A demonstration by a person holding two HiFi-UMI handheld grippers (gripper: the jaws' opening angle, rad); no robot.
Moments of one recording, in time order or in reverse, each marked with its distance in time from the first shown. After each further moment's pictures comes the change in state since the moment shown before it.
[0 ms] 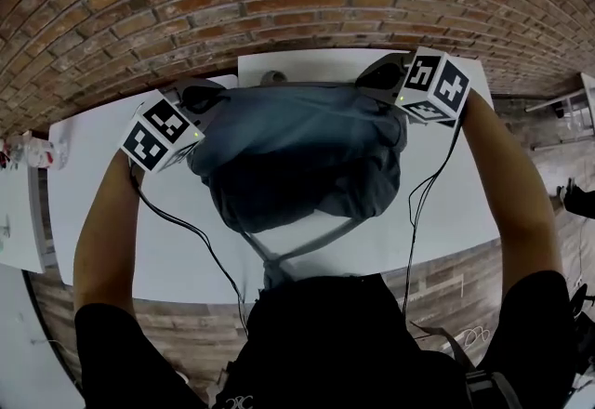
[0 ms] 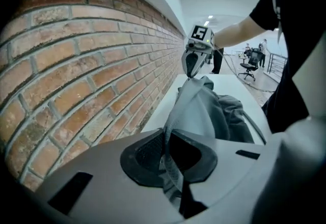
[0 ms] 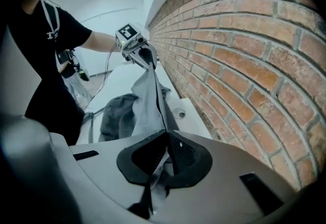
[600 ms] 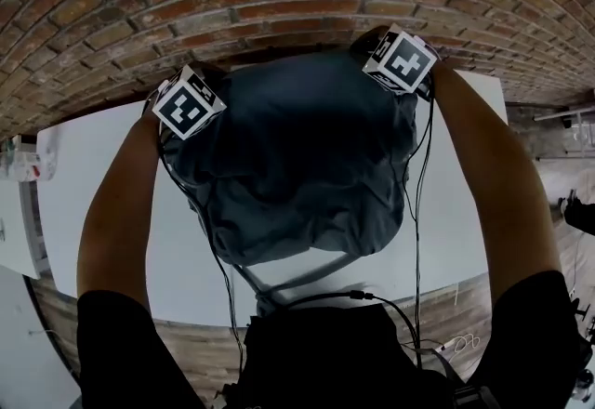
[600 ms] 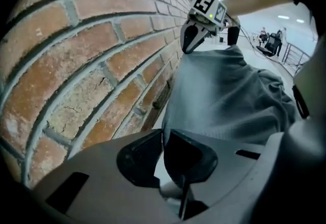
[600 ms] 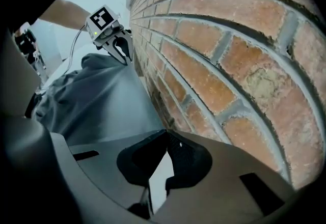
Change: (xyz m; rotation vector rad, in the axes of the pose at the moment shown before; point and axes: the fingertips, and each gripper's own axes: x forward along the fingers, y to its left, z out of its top) left arm 0.131 0.088 -0.067 -0.030 0.271 0.065; right arm 0.093 -0.162 -0.044 0.016 0.153 -0.239
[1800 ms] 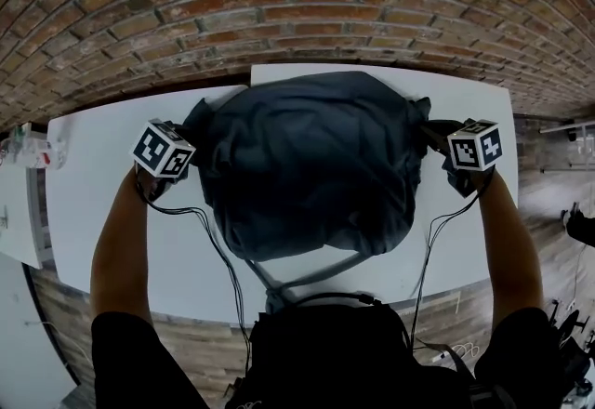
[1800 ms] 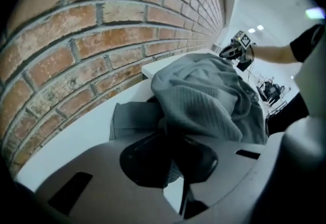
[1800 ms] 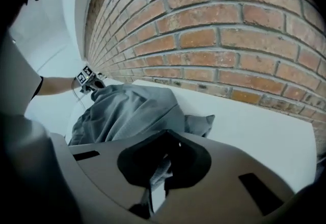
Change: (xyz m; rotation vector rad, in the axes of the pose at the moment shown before) left arm -0.040 -0.068 -0.148 -0.436 0.101 -0.245; right arm -0.073 0.084 -0.147 0.726 -0.099 0.077
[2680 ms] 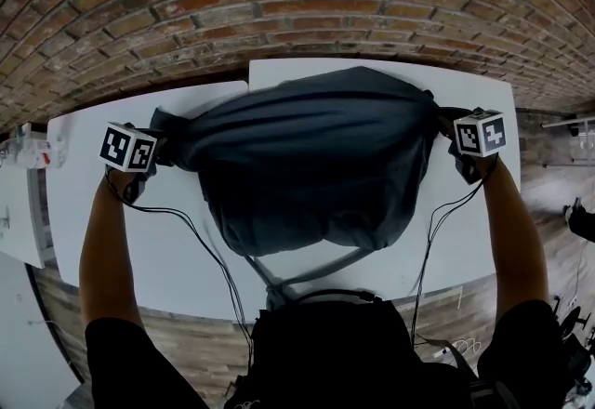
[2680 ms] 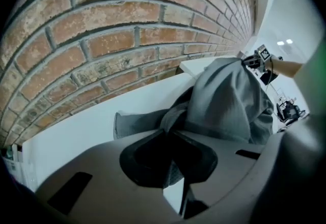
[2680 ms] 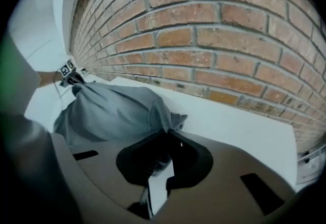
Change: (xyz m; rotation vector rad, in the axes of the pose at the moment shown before) left arm -0.047 0.062 -0.046 -0.246 0.017 0.148; right arm -0.005 -0.056 -0.004 0.018 0.008 -0.173
